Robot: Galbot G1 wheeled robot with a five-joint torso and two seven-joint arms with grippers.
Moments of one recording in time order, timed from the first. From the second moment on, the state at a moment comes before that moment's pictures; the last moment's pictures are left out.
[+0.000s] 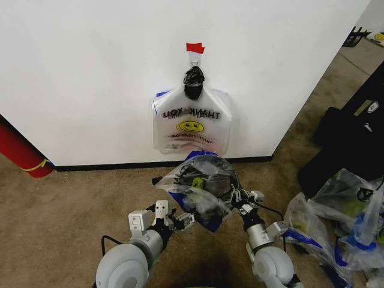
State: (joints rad) left arm 1.38 -1.16 -0.15 -2.33 -0.94 0.68 -0.55; right arm -1.39 1.32 0.32 1.86 0.61 0.18 -0.07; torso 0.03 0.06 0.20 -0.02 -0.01
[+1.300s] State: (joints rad) left arm 1.39 -1.17 -0.05 -2.03 -0.37 0.50 -0.44; right arm -1.47 1.26 0.29 2.05 0.75 0.04 0.06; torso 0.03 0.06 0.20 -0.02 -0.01
